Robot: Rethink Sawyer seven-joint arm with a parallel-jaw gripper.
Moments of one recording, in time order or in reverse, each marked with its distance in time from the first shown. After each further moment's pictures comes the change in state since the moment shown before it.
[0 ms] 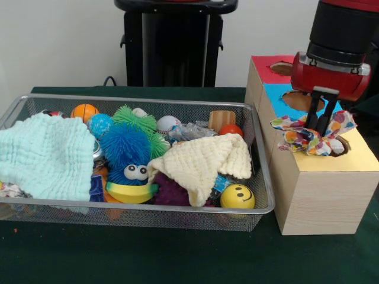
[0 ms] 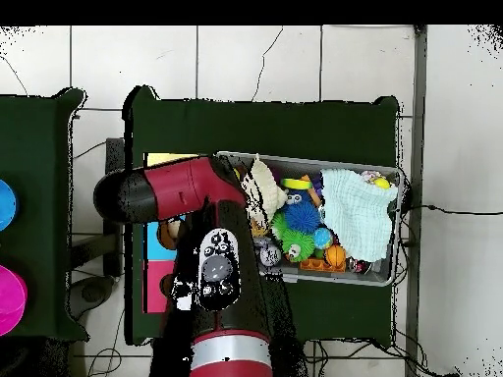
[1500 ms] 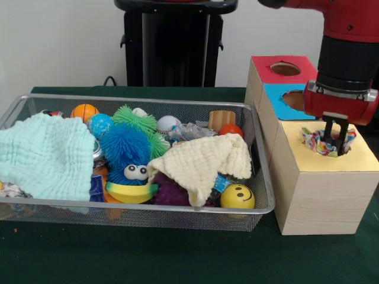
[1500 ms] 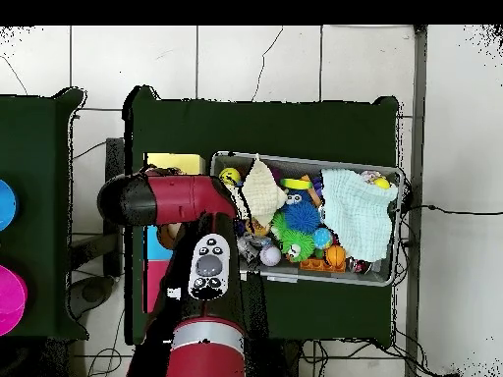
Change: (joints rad) arm 0.080 0.111 -0.102 0.036 0.291 -0.198 0.015
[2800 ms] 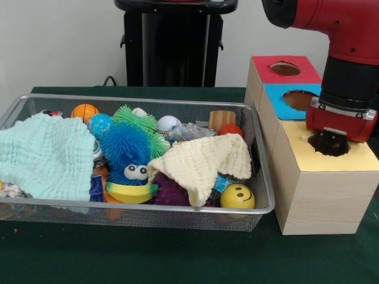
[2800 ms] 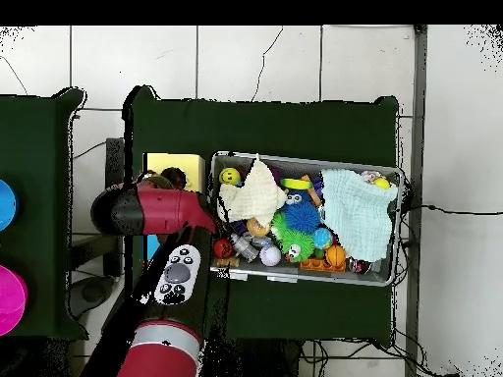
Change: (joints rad) arm 0.140 0.111 -0.161 -0.006 0.178 -0.115 0.001
